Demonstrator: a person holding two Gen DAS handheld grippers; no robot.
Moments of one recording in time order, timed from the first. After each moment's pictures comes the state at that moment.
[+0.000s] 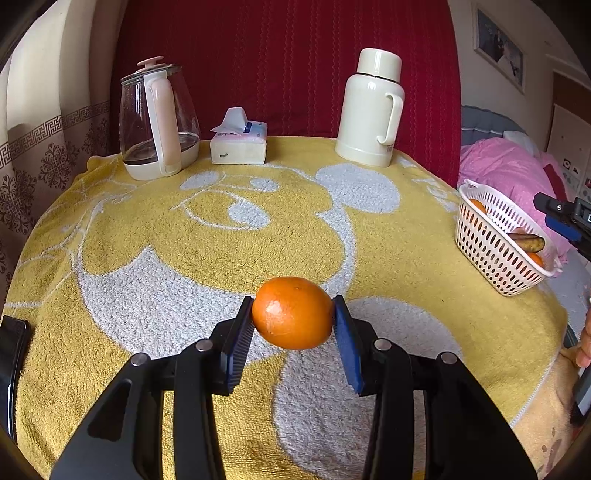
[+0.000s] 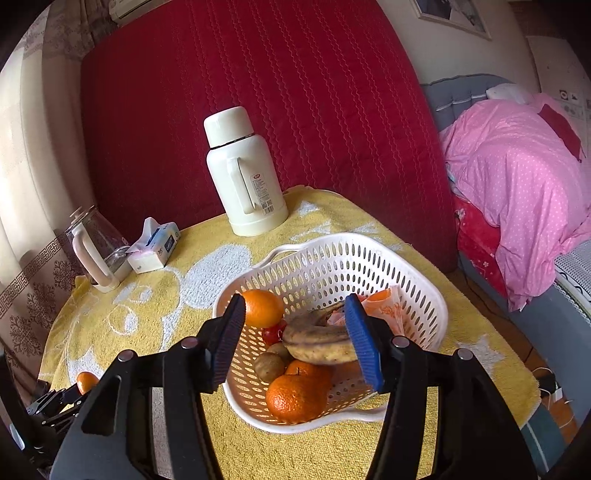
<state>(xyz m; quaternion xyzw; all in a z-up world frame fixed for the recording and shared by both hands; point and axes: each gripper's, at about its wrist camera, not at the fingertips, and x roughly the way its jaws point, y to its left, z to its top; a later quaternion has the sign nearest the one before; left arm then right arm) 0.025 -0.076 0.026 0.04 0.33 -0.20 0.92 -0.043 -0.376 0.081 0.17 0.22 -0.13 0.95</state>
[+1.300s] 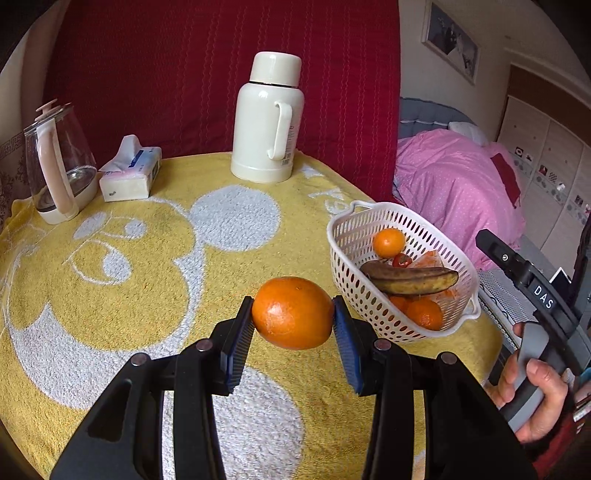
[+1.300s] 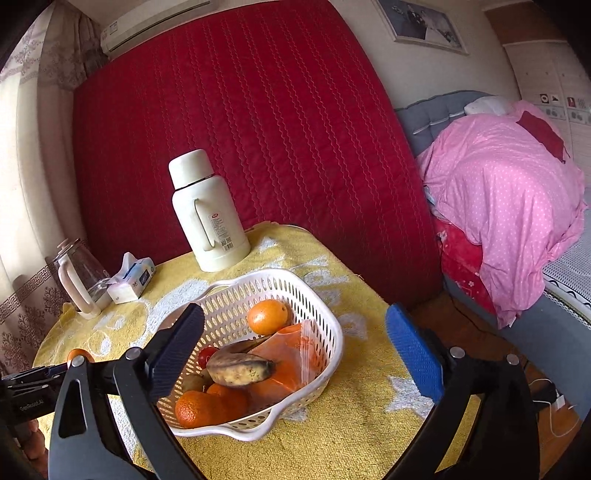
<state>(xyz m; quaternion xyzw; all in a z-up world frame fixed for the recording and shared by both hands) 0.017 -0.198 0.079 0.04 0.34 -0.31 0.89 -0.080 -0.441 0.070 0.18 0.15 -0.16 0.96</state>
